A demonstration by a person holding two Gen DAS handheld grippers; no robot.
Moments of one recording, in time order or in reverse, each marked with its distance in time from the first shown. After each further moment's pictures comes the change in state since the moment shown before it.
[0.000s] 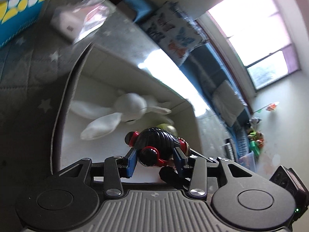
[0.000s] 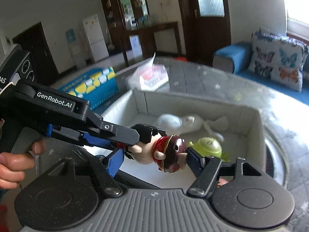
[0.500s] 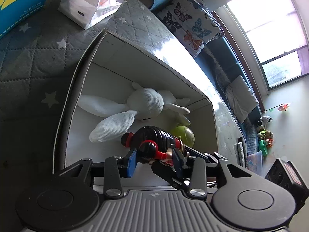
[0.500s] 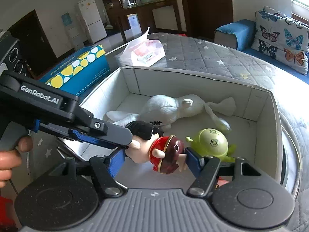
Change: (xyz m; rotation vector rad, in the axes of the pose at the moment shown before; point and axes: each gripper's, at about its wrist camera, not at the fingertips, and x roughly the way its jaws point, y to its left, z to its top) left arm 0.016 0.009 0.009 -0.045 0.054 0.047; right arm 0.045 -0.016 0.003 0.029 0.124 0.004
